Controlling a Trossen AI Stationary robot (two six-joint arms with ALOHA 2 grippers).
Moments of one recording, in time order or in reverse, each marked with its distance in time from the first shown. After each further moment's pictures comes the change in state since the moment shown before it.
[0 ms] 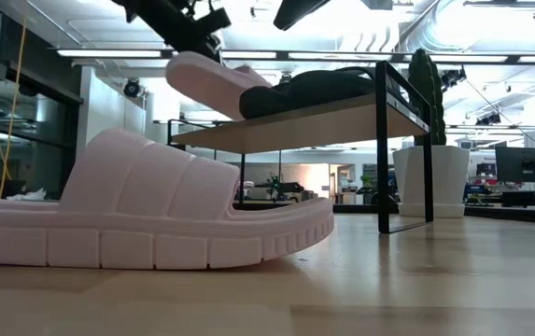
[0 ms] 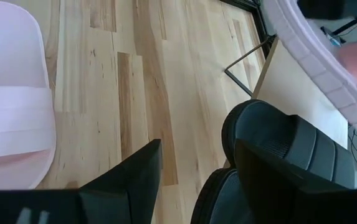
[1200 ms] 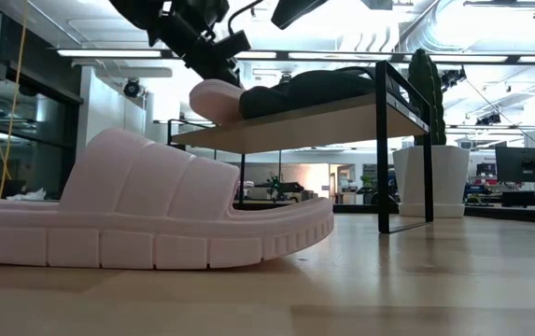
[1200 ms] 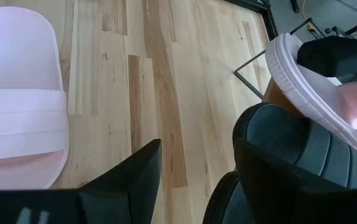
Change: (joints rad) left arm -0.003 0.149 -0.001 0.154 -0.010 0.000; right arm 0.000 0.000 0.000 0.016 -0.037 0.000
